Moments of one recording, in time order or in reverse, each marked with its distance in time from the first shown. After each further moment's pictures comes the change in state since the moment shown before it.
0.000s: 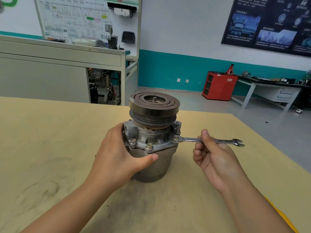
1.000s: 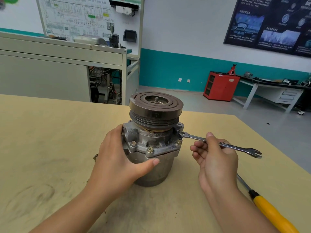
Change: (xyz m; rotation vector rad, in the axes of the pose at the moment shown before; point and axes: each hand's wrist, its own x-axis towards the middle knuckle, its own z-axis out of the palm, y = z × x) left_hand -0.005 -0.004 0.005 -0.017 0.059 0.052; right_hand 0.003 0.015 0.021 -0.029 0.317 -0.273
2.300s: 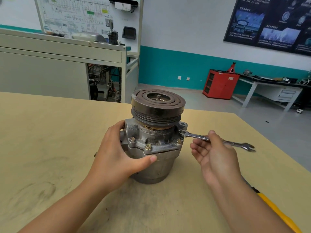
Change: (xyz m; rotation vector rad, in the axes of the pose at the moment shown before) left_hand 0.008 -0.011 -0.004 -0.119 -0.055 -0.041; right_hand 0.004 -0.008 0.002 0.038 -0.056 0.207
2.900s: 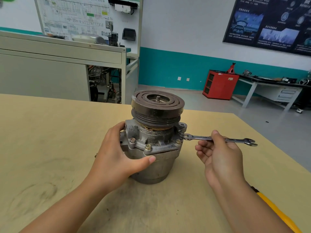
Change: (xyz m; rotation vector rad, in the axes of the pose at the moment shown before) left_hand 0.000 -0.001 -0.001 0.004 -0.005 0.001; right_hand -0.003 -0.003 -0.005 -0.048 0.064 -0.128
